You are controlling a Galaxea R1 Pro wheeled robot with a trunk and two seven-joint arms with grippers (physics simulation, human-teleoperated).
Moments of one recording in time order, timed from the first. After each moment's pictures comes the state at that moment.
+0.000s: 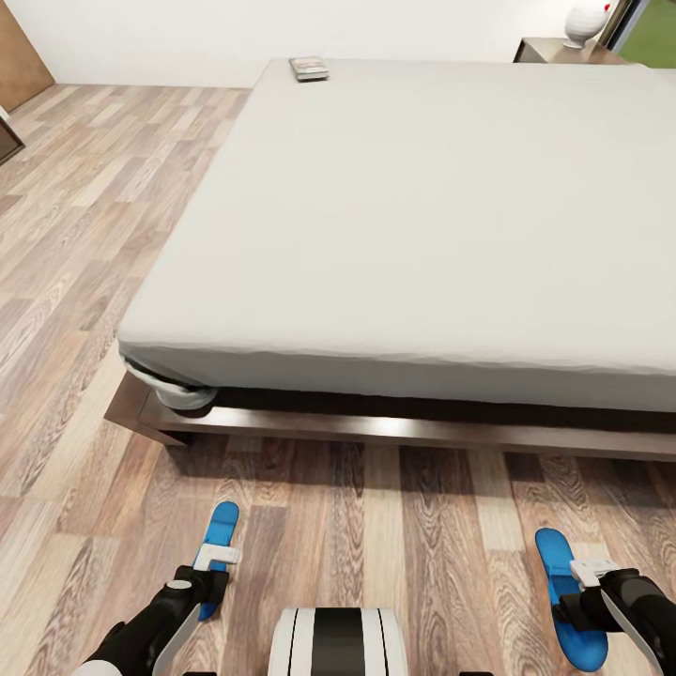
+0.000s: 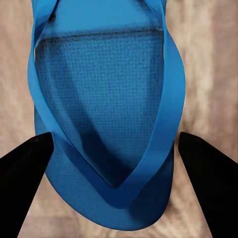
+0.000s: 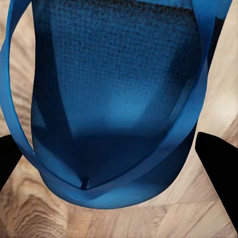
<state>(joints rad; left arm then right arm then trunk) -0.49 0.11 -0.29 -0.52 0.16 0.24 0.12 -0.49 -0.46 0.18 -0.58 -0.10 0.62 0.22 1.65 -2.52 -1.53</state>
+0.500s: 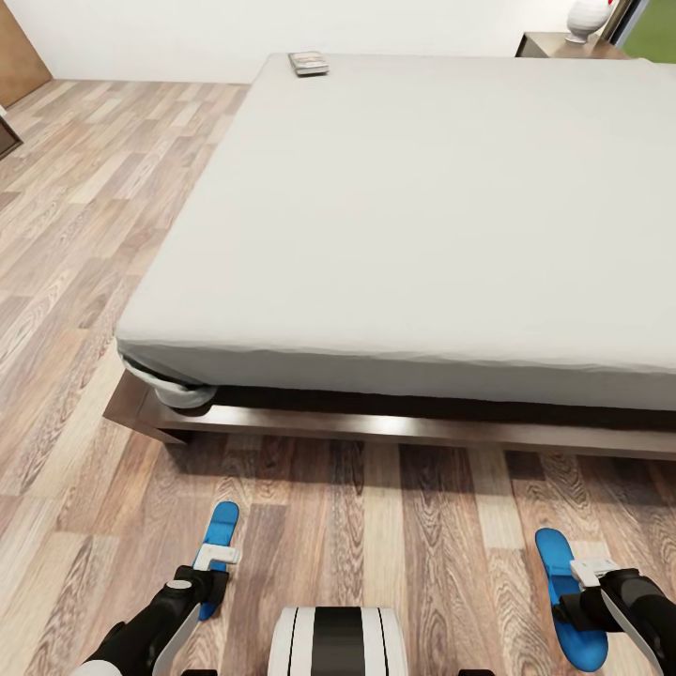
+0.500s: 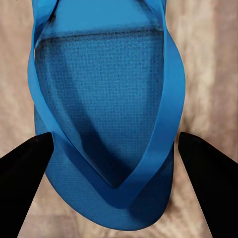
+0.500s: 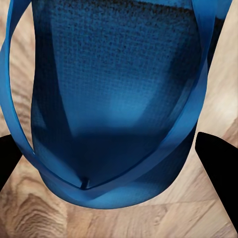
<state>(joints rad) -0.49 0.11 -0.29 -0.52 0.16 0.24 0.12 -0.49 -0.46 0.18 -0.58 -0.10 0.62 0.22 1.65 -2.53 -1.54</state>
